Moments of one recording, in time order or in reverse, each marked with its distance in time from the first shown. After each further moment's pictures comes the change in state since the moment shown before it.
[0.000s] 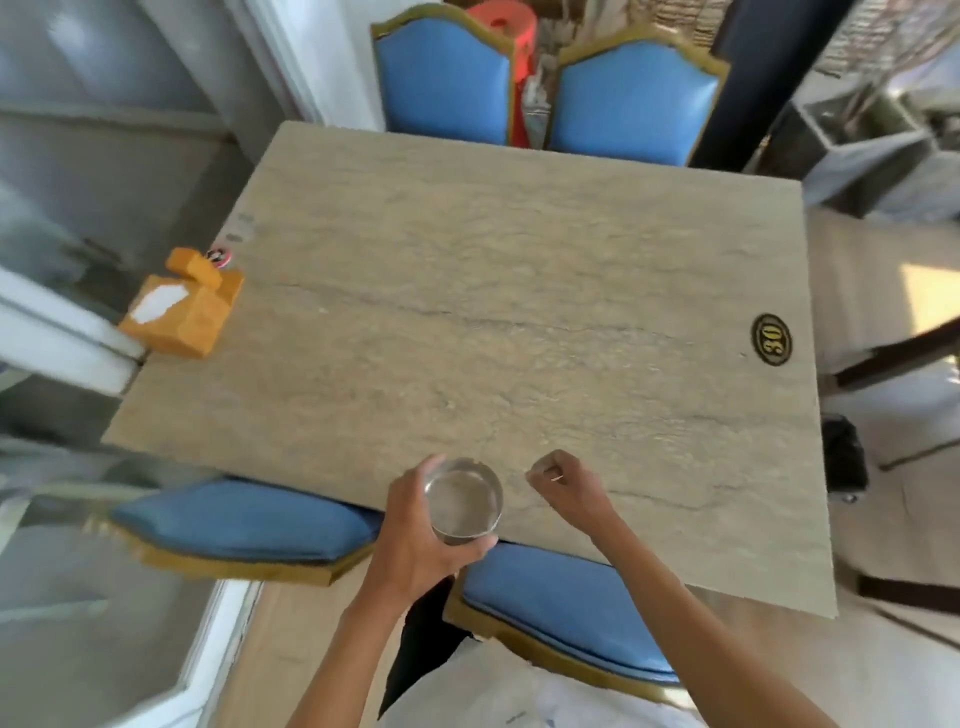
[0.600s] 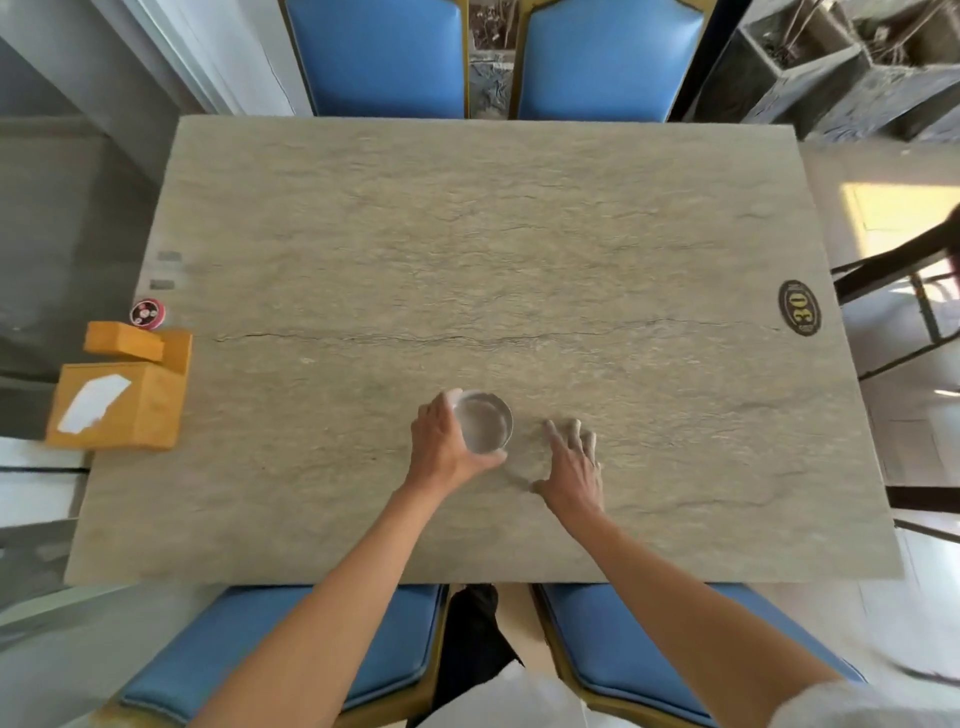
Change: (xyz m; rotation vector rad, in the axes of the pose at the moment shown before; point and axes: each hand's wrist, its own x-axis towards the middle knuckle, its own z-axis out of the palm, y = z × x) left_hand 0.236 -0.084 -0.024 0.232 -0.227 0.043; right_hand 0.118 -0.050 0.099 -0.507 0.167 0.249
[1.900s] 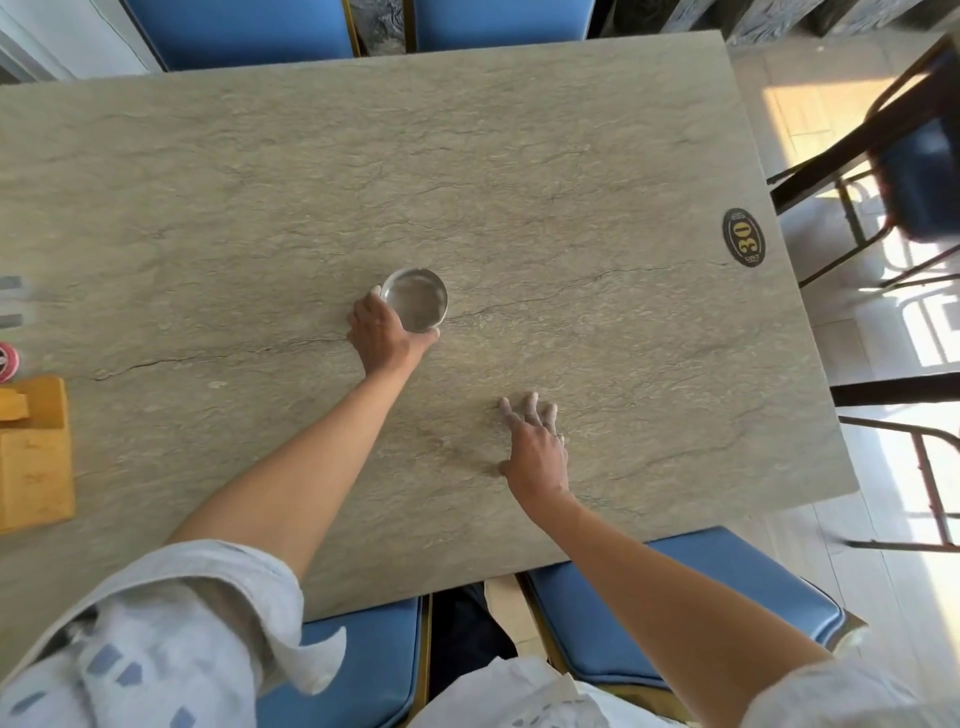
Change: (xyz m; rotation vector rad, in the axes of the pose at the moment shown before) left_hand 0.174 0.010 0.024 0.056 0.123 -0.196; right_hand 0.010 -0.012 -0.005 0.036 -0.006 0.088
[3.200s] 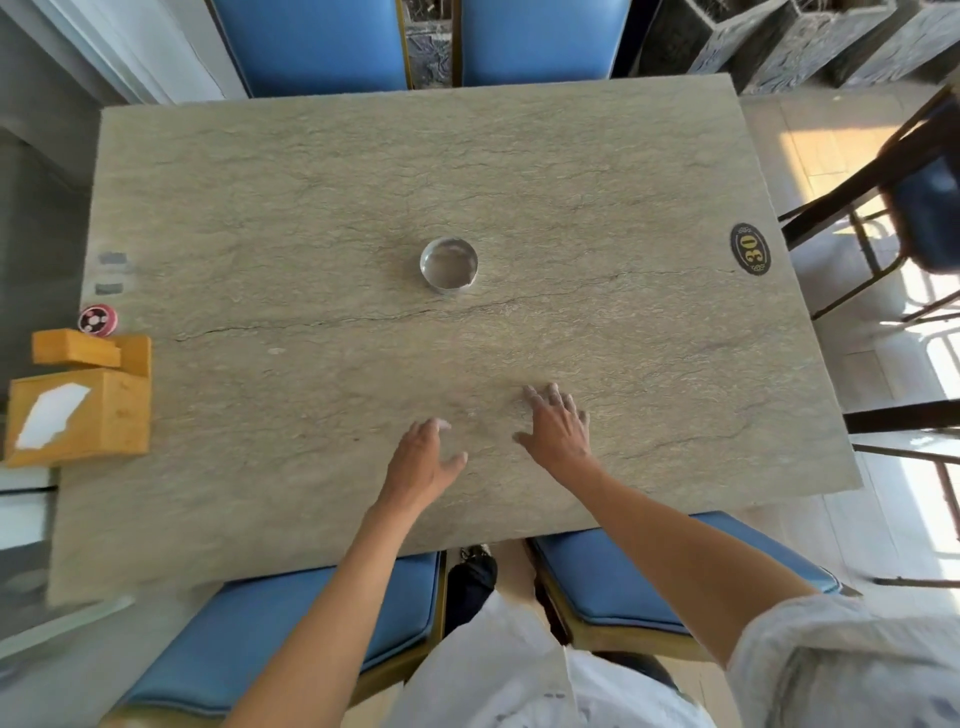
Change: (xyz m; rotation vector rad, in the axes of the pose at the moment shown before) left_hand -0.202 -0.088 -0.040 0.089 -0.399 0.209; right_hand -0.021 0.008 -0.005 -0.082 0.011 -0.055
